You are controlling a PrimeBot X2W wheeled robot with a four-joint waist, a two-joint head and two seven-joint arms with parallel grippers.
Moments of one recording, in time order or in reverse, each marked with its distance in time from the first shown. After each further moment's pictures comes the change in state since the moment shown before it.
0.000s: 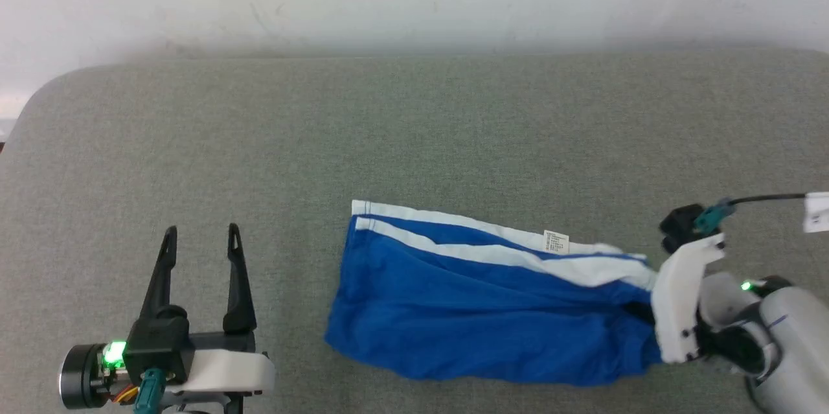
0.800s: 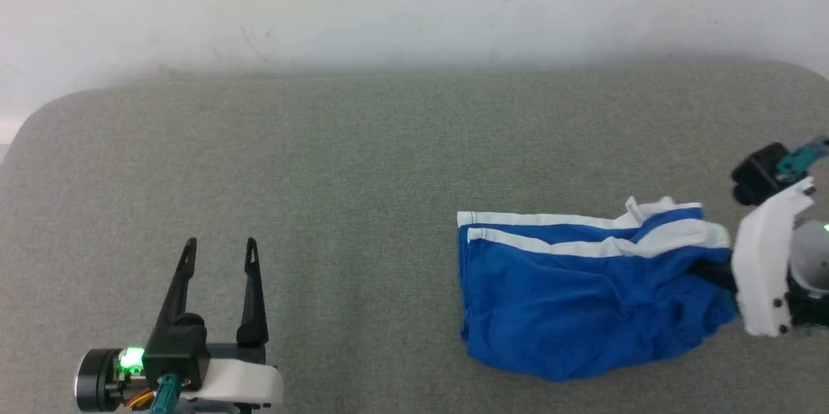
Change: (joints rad) left arm 0.018 -0.070 0.054 0.041 0.087 -0.106 0.000; right arm -0.017 -0.298 -0.021 -0.363 0.187 -0.001 0.151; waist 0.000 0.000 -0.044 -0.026
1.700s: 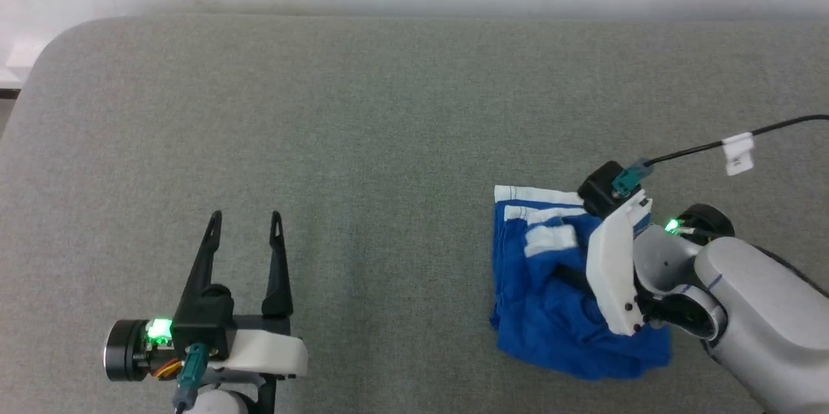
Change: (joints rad) left arm -0.089 -0.052 -0.028 0.055 0.027 0.007 0.000; right arm -0.227 0.248 0.384 0.296 -0.103 0.000 -0.236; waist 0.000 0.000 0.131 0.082
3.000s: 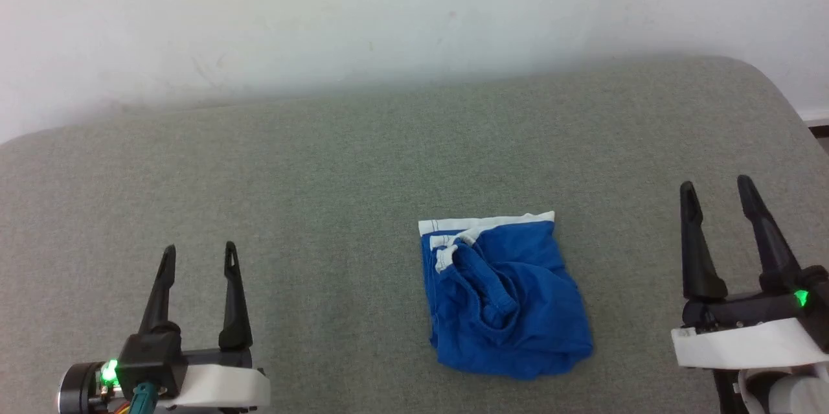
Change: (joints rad) left arm 0.116 -0.004 0.115 -0.081 -0.032 -0.049 0.000; right arm 0.608 0.405 -0.825 -0.442 -0.652 0.000 -0.910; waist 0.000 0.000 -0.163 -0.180
